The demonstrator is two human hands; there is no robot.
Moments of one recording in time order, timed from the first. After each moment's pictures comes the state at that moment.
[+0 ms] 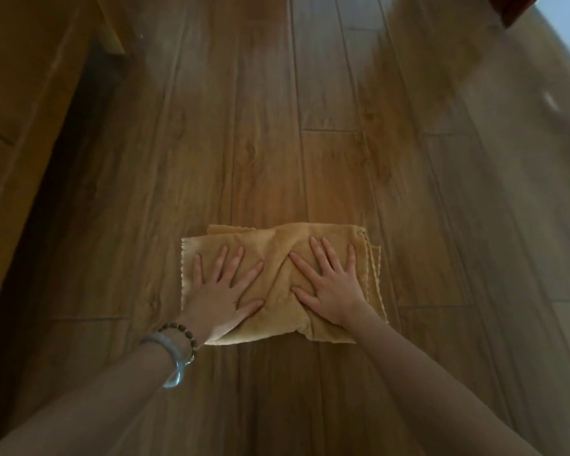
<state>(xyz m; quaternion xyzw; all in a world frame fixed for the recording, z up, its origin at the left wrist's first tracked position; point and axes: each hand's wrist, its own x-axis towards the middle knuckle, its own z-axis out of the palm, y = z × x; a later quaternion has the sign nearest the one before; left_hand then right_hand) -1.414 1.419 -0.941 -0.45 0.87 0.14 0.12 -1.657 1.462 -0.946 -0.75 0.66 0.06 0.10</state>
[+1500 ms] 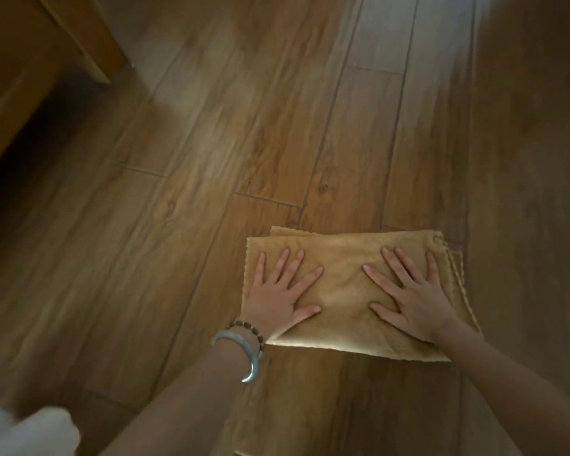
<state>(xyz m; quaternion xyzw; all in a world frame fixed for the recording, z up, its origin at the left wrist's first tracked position) -1.770 1.299 -0.933 -0.54 0.82 0.15 0.12 -2.053 1.284 -0.936 -0.83 0.53 0.14 0.08</state>
